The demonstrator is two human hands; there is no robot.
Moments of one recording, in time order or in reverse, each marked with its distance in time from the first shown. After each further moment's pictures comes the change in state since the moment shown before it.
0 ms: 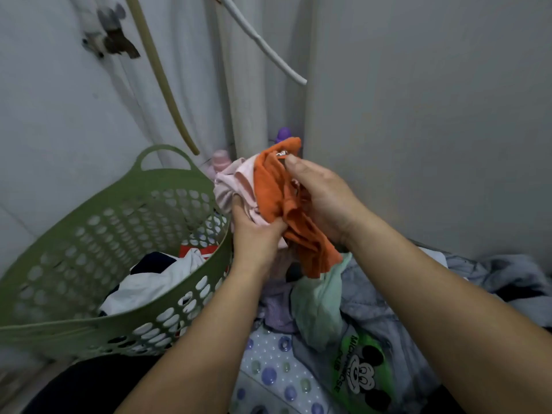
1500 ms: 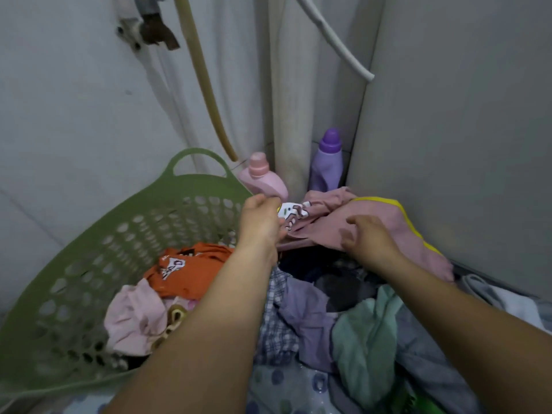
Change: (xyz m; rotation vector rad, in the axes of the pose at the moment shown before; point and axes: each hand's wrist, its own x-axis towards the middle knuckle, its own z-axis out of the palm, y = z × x) left_hand 0.103 0.013 -0.023 0.002 0.196 -0.475; right_hand 0.095 0.108 -0.083 -1.365 0.193 0.225
